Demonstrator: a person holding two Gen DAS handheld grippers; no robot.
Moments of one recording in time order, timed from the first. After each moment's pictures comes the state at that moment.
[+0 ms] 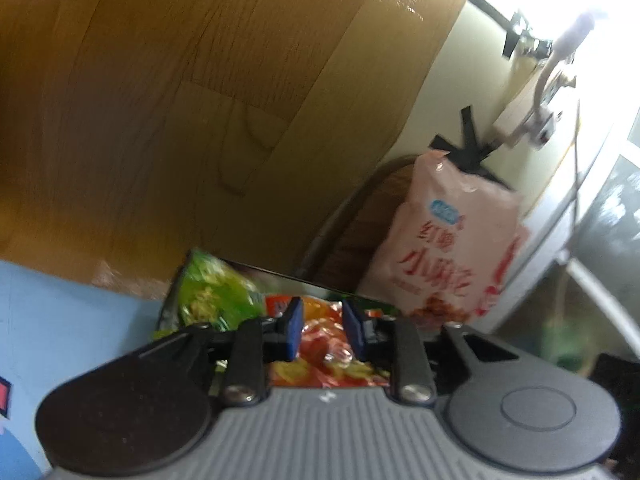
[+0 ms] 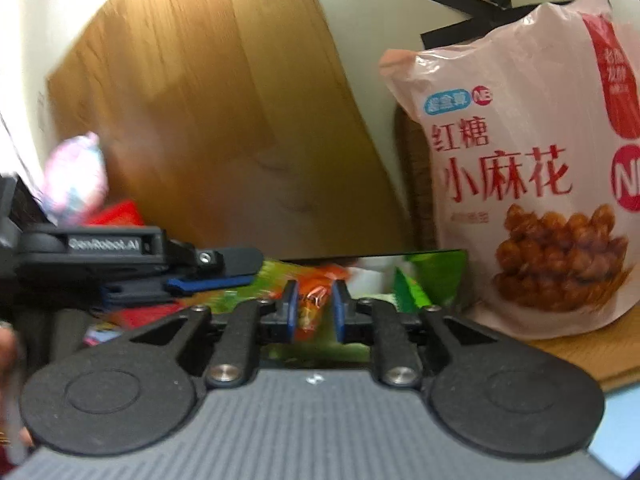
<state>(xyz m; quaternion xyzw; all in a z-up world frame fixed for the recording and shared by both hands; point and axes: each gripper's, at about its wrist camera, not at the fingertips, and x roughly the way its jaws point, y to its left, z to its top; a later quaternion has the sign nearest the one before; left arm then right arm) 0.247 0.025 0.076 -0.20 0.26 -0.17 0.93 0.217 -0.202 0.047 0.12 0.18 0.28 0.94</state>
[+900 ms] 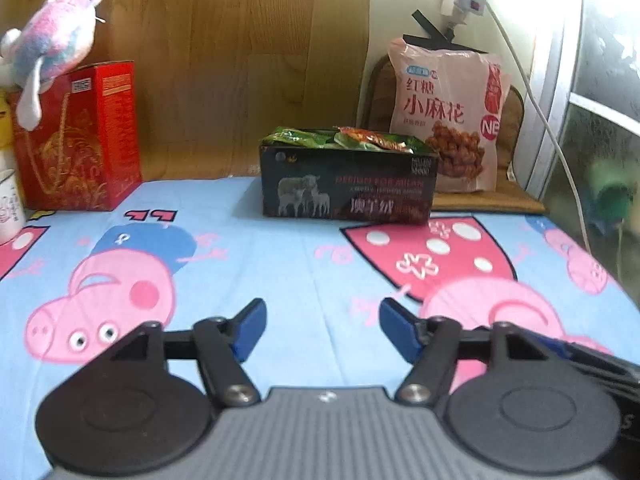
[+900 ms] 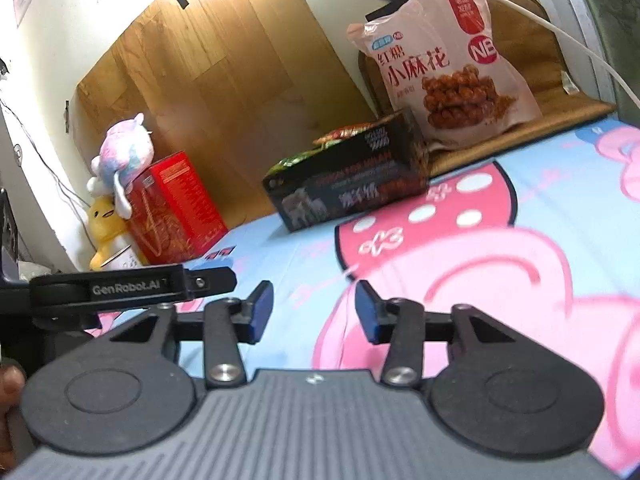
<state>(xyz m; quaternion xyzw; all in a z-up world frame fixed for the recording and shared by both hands) -0.001 -0.018 0.038 -0.02 0.30 -0.03 0.95 -0.016 -0.223 -0.011 0.21 0.21 0.24 0.93</state>
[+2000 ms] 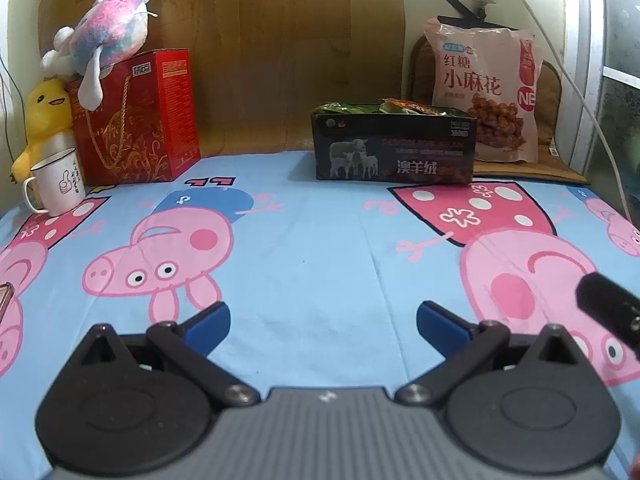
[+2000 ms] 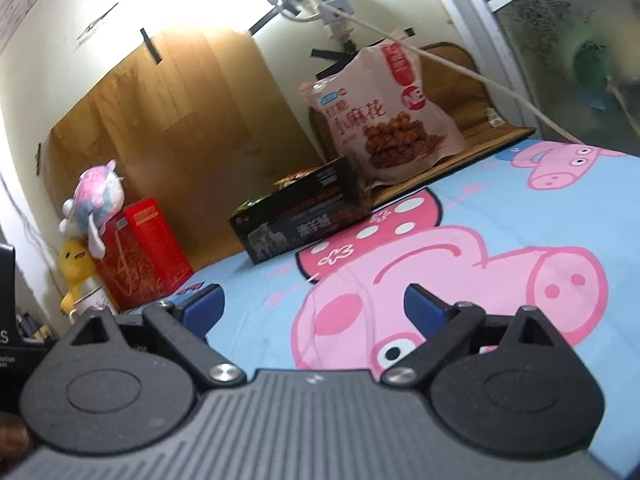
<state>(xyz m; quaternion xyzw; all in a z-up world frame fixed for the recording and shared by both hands) -0.038 -0.021 0.017 0.00 0.31 0.05 0.95 -0.076 -0.228 -0.023 0.24 0.13 0.13 0.95</state>
